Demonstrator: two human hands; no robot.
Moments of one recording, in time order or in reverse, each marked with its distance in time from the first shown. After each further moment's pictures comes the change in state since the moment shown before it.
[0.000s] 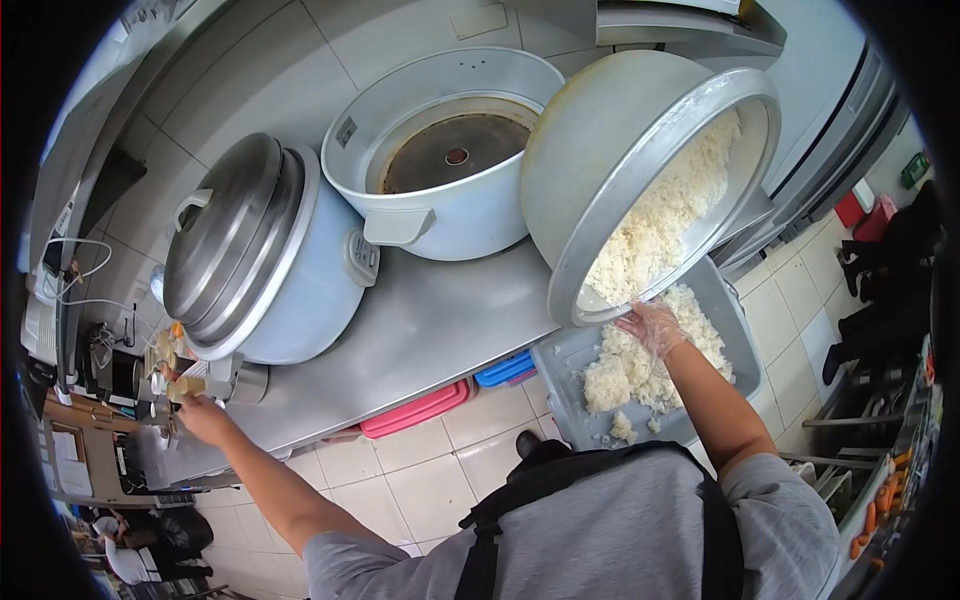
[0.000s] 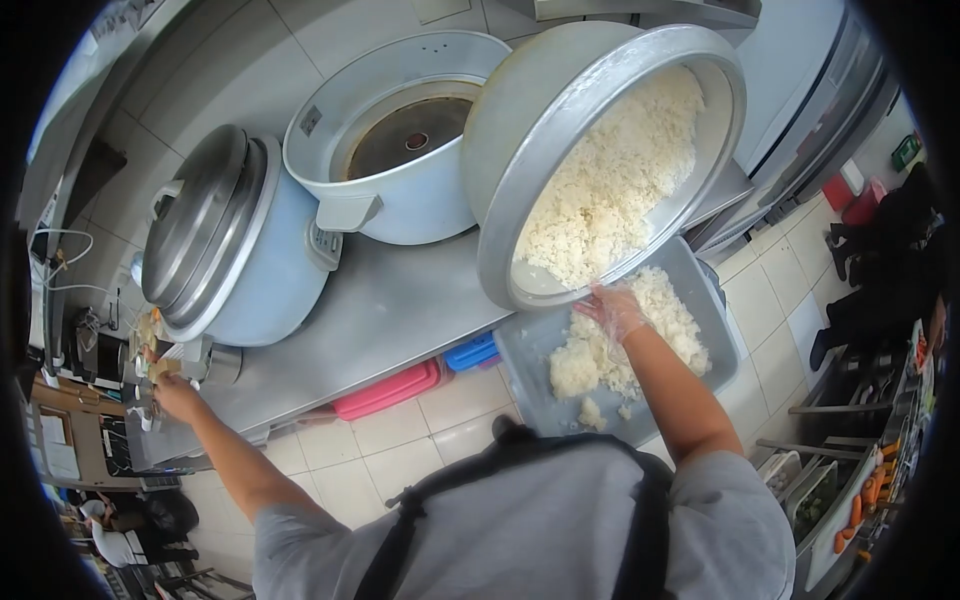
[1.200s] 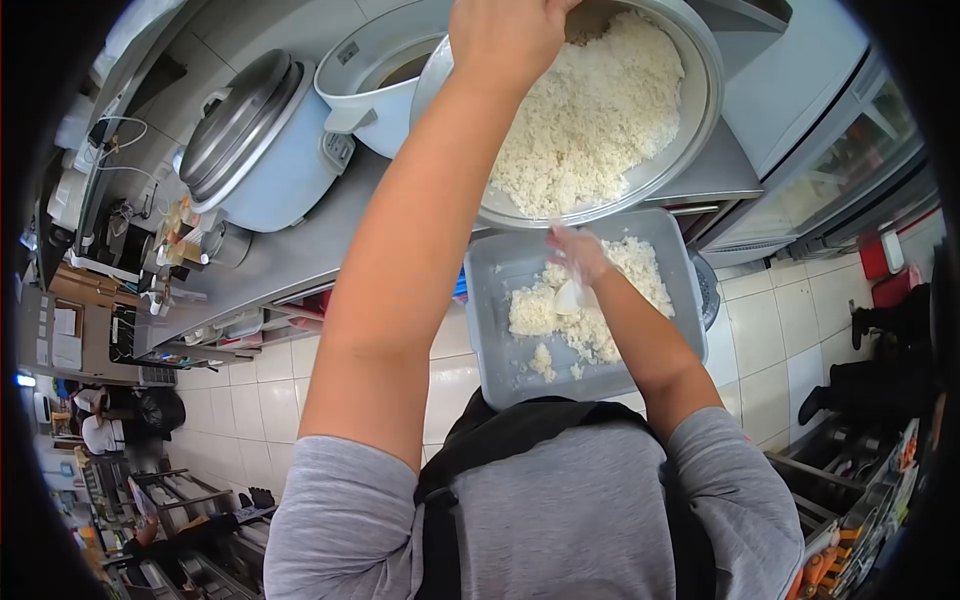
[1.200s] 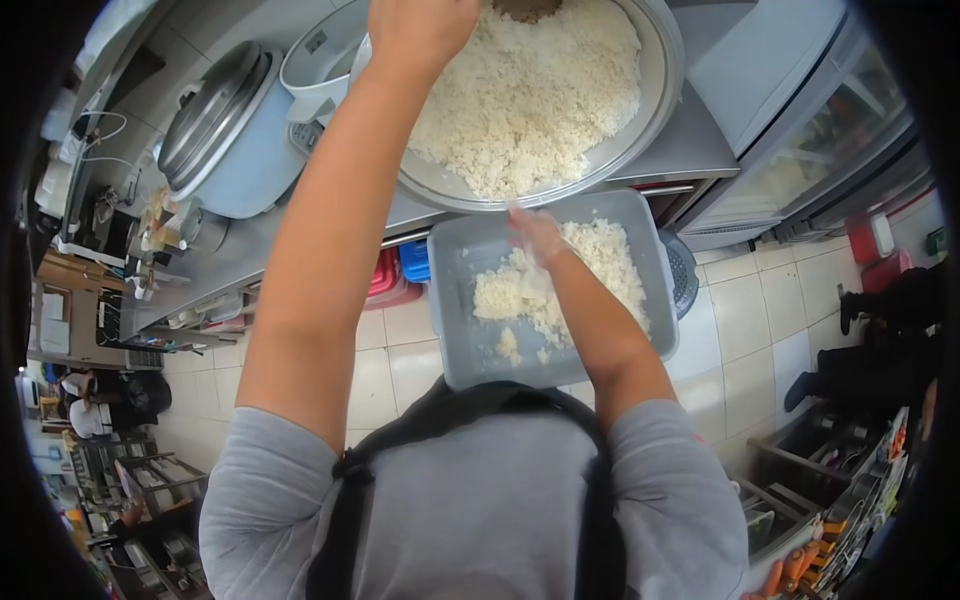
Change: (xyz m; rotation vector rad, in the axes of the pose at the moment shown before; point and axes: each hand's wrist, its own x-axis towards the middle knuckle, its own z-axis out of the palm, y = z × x) left_hand -0.238 0.562 -0.408 -1.079 0.025 0.799; right_hand 0.004 -0.008 -0.031 -0.460 -0.215 0.090
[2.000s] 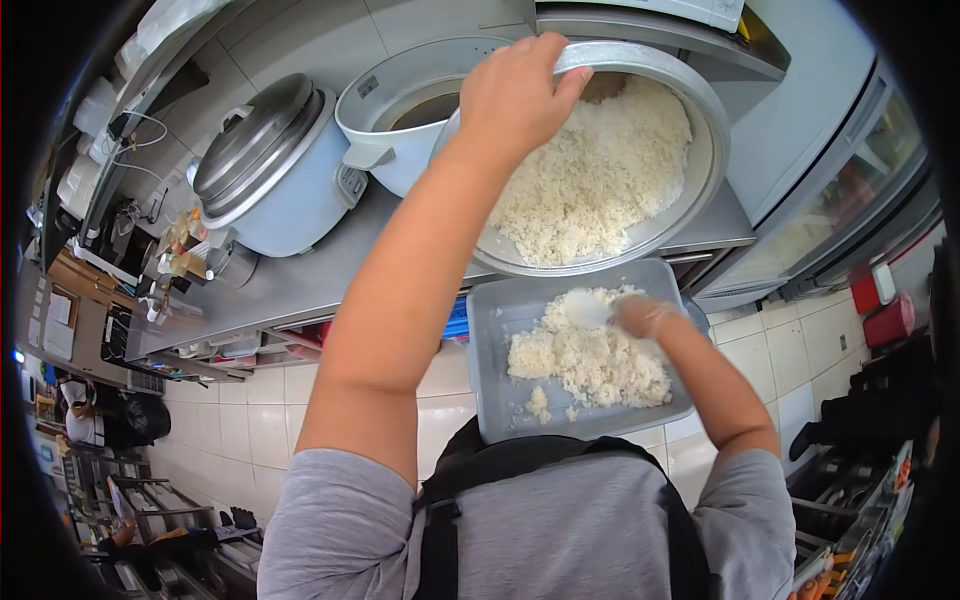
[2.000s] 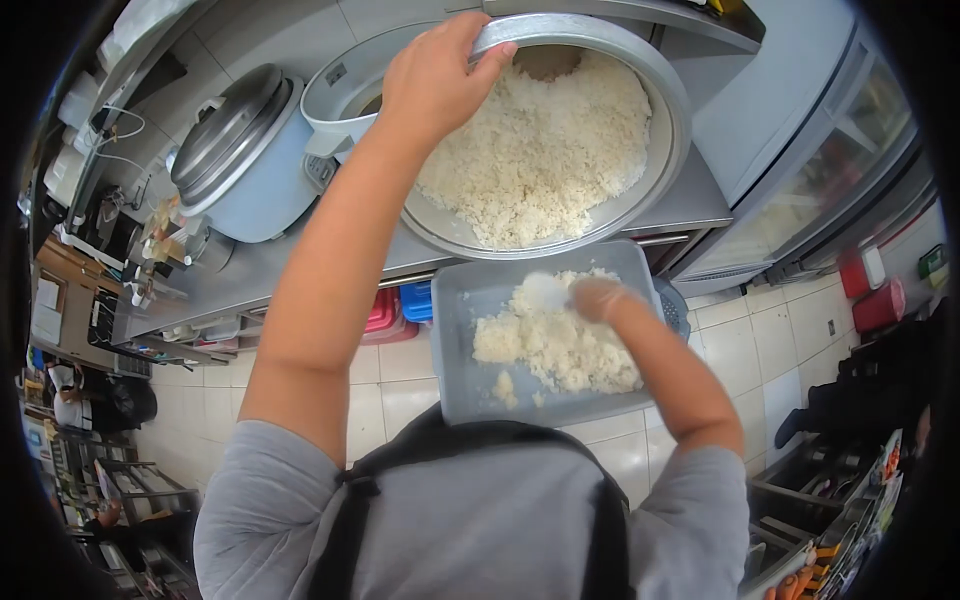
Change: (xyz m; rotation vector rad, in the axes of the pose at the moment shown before) left_hand -0.008 -0.020 -0.017 -0.074 -0.124 -0.031; right_hand -0.077 -0.108 -0.063 -1.891 -0.433 -0.144
